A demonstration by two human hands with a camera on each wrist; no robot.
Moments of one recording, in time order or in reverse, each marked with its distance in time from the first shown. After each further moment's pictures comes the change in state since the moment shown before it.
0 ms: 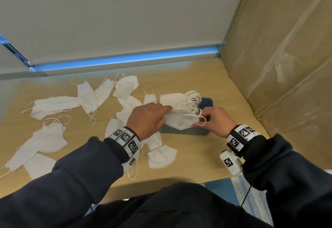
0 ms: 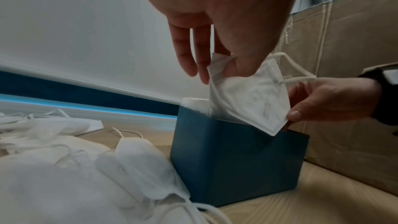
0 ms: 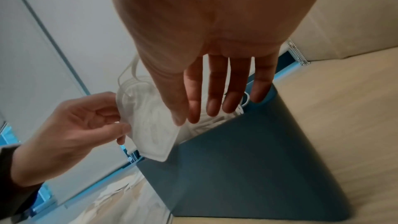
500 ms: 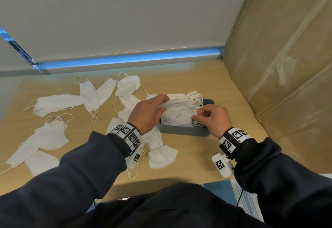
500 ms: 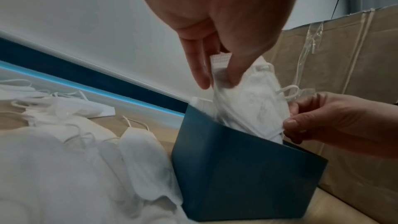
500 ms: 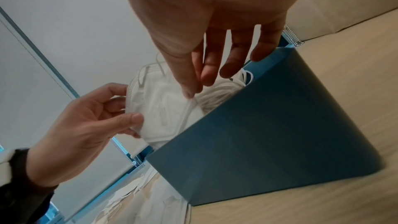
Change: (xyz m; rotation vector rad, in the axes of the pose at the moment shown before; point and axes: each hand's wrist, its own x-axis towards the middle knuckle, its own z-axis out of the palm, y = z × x) left_hand 0.010 -0.003 -0.012 -0.286 -0.059 -0.268; right_hand 0.004 -0.013 0.015 0.124 0.266 0.062
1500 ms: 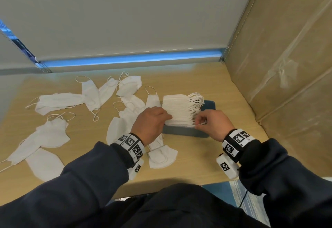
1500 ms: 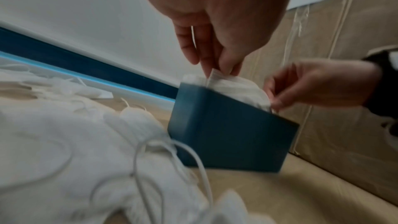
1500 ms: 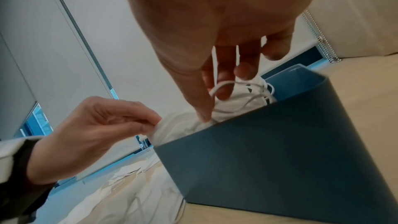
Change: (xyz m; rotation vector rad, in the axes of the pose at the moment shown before) left_hand -0.023 -0.012 0.034 0.128 0.030 0.204; right_hand -0.001 -0.007 -0.009 -0.388 -0.290 -0.059
